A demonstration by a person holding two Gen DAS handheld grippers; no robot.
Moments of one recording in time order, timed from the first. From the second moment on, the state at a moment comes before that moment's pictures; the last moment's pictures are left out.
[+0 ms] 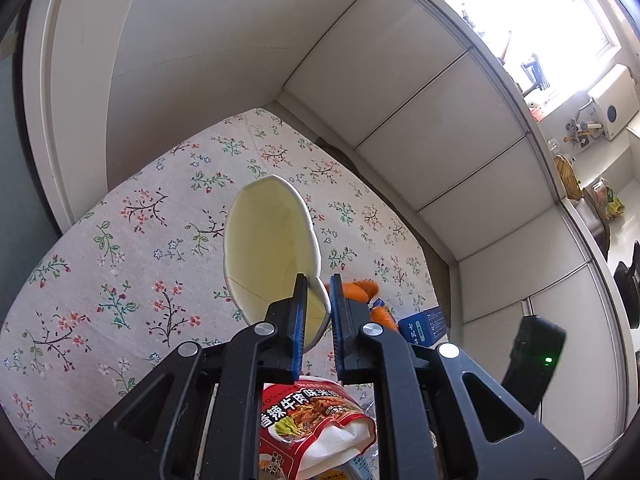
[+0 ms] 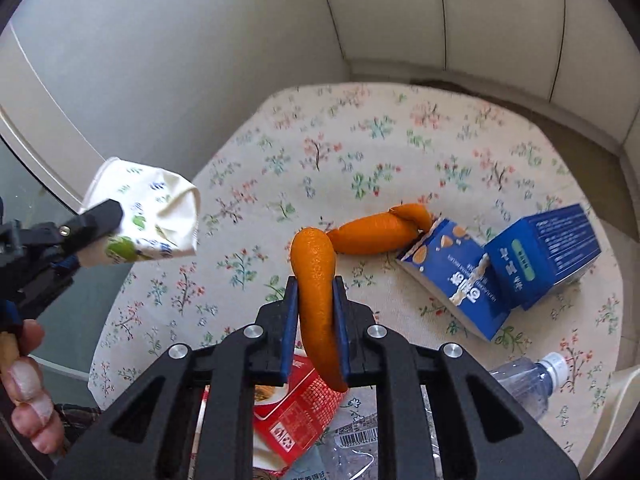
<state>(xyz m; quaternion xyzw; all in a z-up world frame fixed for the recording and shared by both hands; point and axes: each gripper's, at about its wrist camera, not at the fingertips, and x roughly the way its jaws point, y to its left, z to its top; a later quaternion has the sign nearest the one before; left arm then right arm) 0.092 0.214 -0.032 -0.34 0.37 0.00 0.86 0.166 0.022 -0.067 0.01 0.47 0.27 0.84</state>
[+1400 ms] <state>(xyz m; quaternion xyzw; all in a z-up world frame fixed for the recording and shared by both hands) 0.062 -0.014 0.057 -0.14 0.28 -0.09 0.94 0.083 -0.219 0.028 0.10 0.24 0.12 0.96</state>
